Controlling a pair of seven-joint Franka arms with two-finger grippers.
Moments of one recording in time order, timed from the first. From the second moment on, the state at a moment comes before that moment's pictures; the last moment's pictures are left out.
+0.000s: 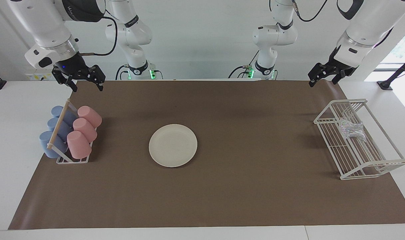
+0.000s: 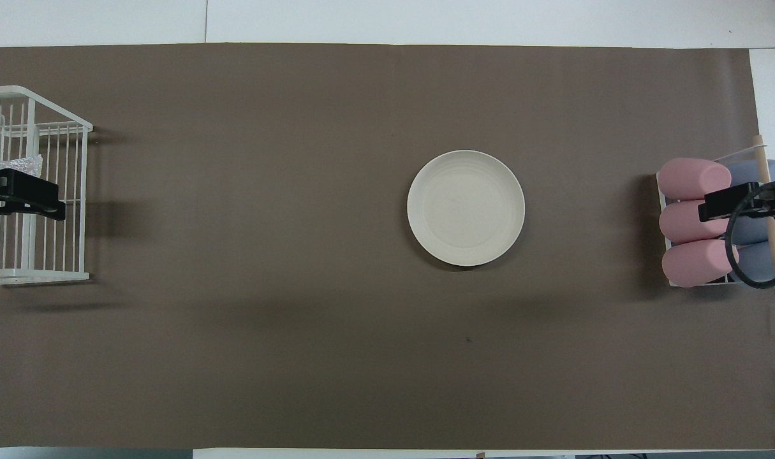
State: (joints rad) left arm -0.05 -0.02 -0.02 -1.54 0.00 1.43 -0.11; right arm -0.10 -0.07 0.03 -1.69 0.01 1.58 -0.07
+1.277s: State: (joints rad) left arm -0.19 0.18 -0.04 -1.65 0.61 1.51 -0.30; right arm -0.03 -0.07 0.06 -1.69 0.02 1.50 0.66
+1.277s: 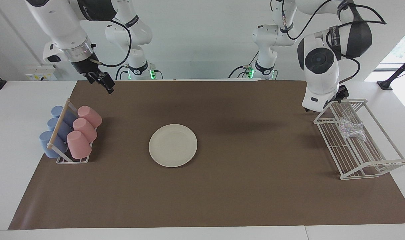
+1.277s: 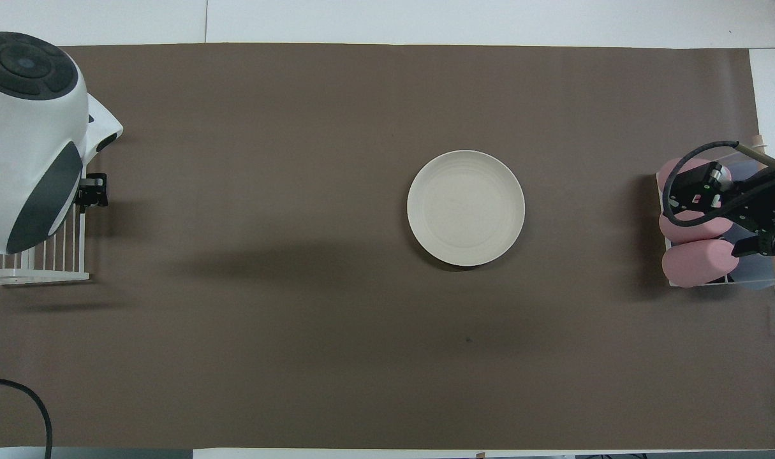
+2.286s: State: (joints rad) left arm -0.18 0.34 -0.03 -1.75 0.99 1.61 -0.39; right arm -0.03 -0.09 0.28 -1.69 0.10 1.48 1.55
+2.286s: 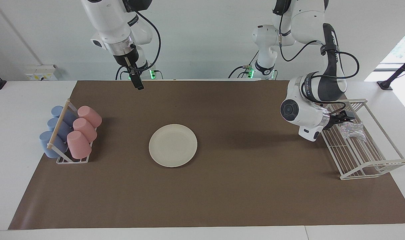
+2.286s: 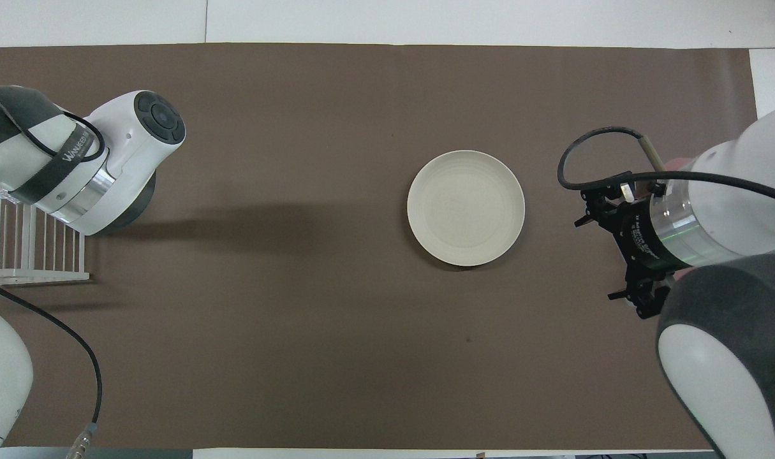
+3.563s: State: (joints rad) left arm -0.17 0.34 -0.03 -1.73 1.00 1.65 -0.36; right arm -0.03 -0.11 0.44 -1.71 0.14 1.57 1.86
